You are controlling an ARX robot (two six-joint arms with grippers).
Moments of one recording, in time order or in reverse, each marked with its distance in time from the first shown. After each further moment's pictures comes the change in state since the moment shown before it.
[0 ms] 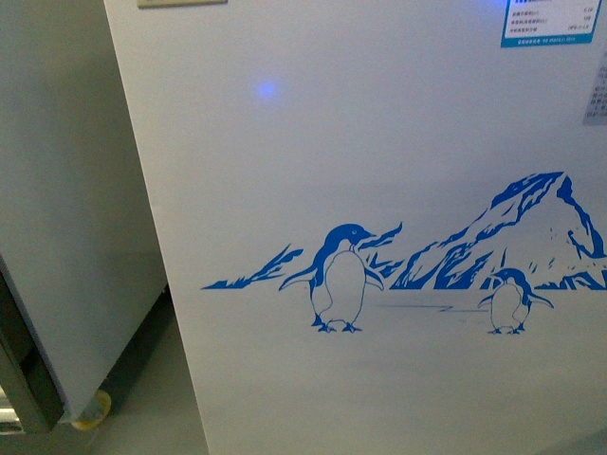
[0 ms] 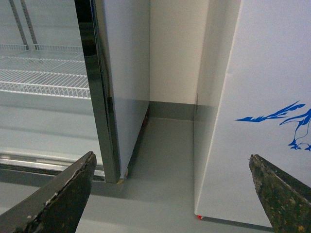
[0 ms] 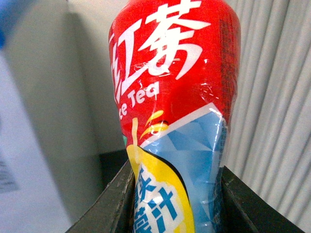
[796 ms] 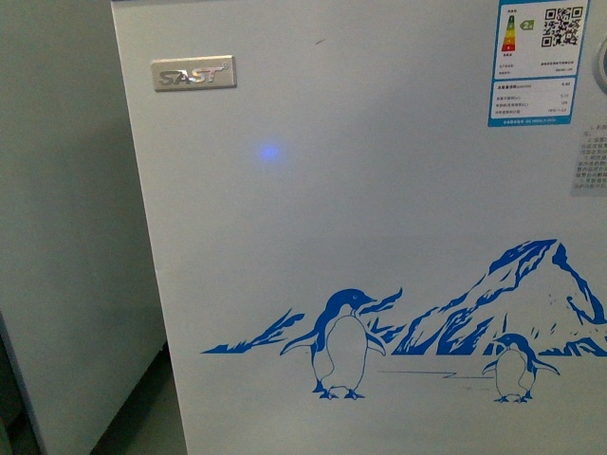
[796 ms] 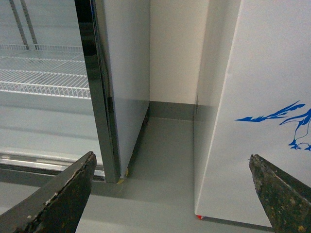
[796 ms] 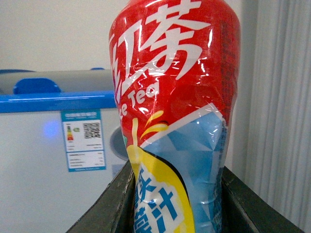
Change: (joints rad) left arm 0.000 0.000 0.000 0.000 0.000 0.000; right arm 0.929 -0.550 -0.252 -0.050 0.762 -0.174
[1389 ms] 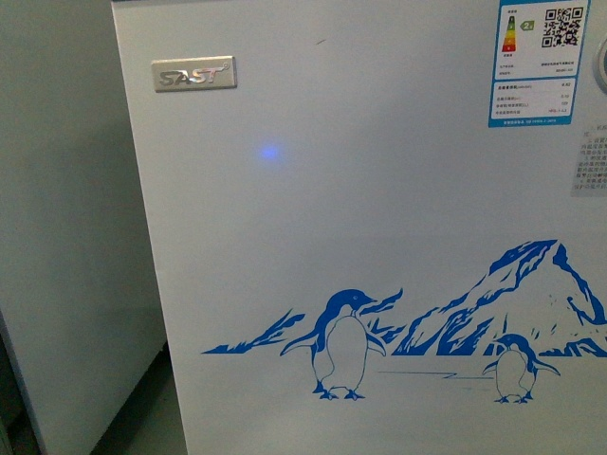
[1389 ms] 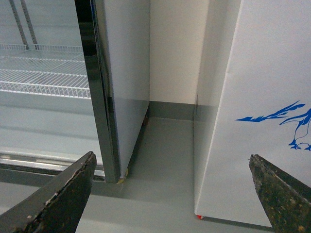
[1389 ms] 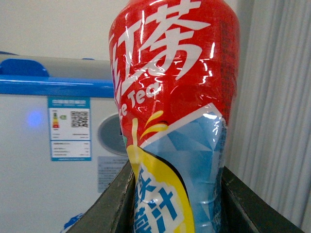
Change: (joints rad) left arm 0.000 0.000 0.000 0.000 0.000 0.000; right arm -0.051 -0.008 -0.034 0.024 0.008 -0.083
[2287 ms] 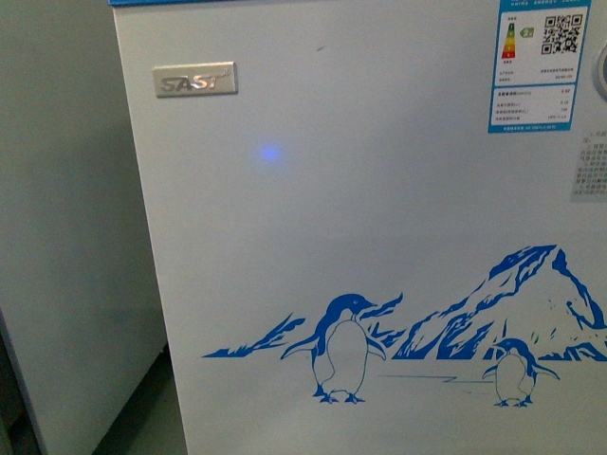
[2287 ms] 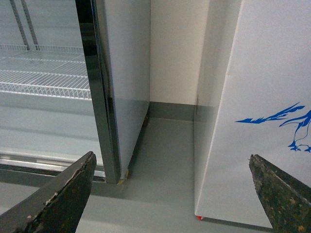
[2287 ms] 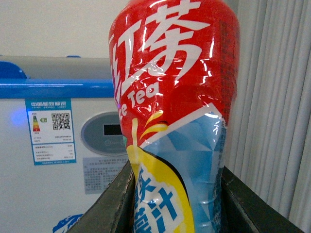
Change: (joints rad) left arm 0.000 0.000 0.000 0.000 0.000 0.000; right arm -0.051 -0.003 -0.005 -0.024 -0.026 0.048
